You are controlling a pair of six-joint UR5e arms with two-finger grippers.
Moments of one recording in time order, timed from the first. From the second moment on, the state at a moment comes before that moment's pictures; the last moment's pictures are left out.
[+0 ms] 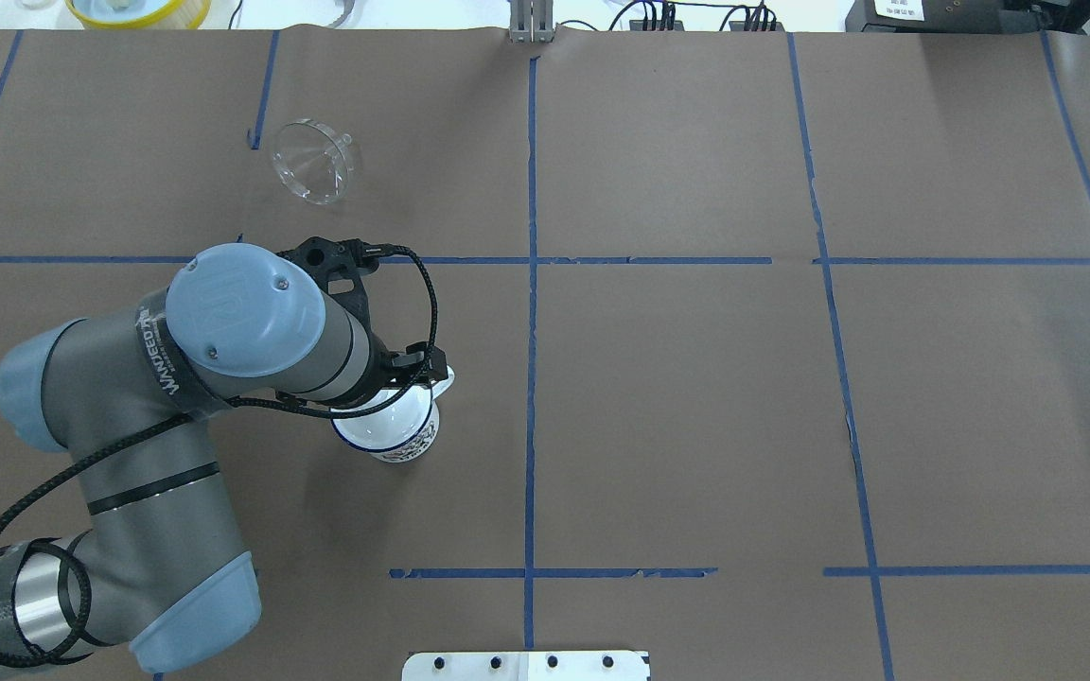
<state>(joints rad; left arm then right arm) -0.49 -2.09 -1.97 -1.49 -1.78 -1.41 1.57 -1.68 1.66 -1.57 2.29 0.01</state>
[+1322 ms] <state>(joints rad) -0.48 -2.07 -2.02 -1.43 -1.78 -1.41 1.57 -1.68 1.66 -1.57 2.29 0.01</state>
